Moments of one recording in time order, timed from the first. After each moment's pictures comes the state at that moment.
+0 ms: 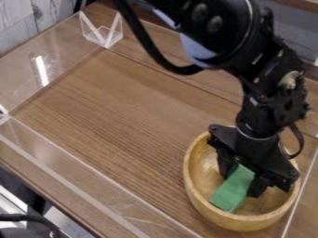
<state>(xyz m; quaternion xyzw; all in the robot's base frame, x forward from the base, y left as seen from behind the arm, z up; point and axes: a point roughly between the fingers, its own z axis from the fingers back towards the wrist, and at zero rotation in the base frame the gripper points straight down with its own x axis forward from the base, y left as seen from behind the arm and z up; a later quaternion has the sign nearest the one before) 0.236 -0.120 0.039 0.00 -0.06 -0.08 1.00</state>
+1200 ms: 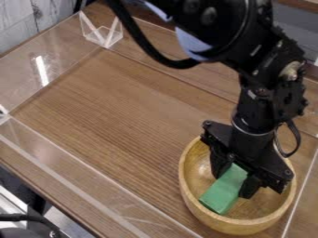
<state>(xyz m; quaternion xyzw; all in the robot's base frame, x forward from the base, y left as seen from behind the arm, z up) 0.229 -0.111 0.049 0.01 -0.03 -0.09 1.00</state>
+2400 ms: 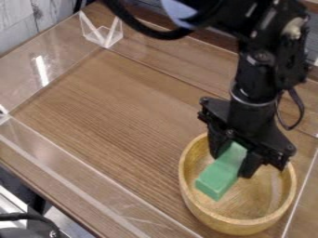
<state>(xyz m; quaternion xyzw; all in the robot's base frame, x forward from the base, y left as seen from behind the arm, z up) 0.235 -0.097 0.082 0.00 -0.04 -0.07 1.00</state>
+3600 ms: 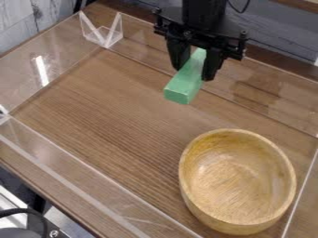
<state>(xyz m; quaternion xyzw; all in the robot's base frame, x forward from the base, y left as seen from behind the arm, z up) 0.279 -0.017 0.138 0.02 -0.08 0.04 1.00</state>
